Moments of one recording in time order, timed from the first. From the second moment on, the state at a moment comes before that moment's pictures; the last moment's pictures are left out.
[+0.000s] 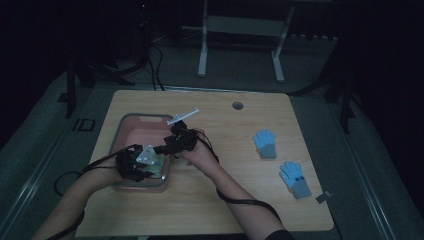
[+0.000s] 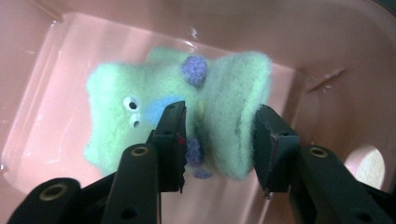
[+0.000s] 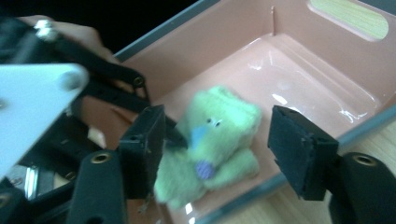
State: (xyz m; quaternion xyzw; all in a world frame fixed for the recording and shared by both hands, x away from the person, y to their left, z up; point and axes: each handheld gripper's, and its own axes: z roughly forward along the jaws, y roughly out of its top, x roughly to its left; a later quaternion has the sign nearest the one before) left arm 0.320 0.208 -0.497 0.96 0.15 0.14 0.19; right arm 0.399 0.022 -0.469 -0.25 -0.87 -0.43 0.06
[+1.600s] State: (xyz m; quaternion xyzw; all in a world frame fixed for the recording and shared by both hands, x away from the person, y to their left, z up) left arm 0.285 0.114 -0.467 0.92 0.18 0.07 0.33; right arm 0.370 -0.139 -0.460 -0.23 -0.86 -0.46 -0.04
